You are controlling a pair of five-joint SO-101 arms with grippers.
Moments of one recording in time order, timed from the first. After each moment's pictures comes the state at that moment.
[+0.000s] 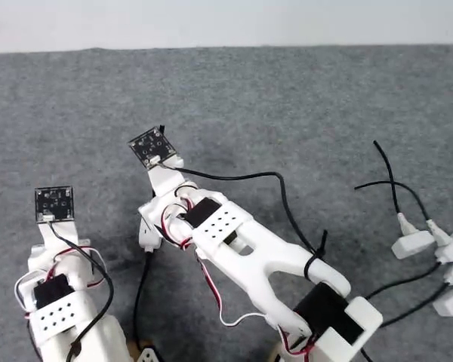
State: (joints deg) left arm -32.1 -62.7 83.6 48.0 -14.9; right arm -47.6 1.6 26.9 32.2 -8.8
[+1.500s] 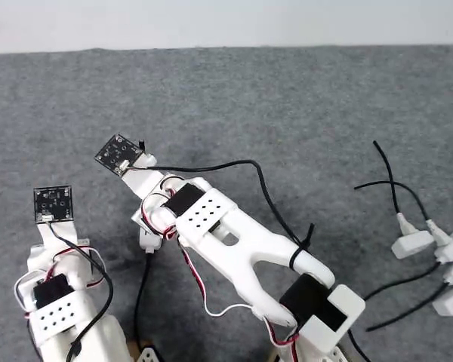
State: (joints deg) left arm -32.5 -62.6 83.4 48.0 -14.9; right arm -49.5 7.1 12.5 47.6 7.8
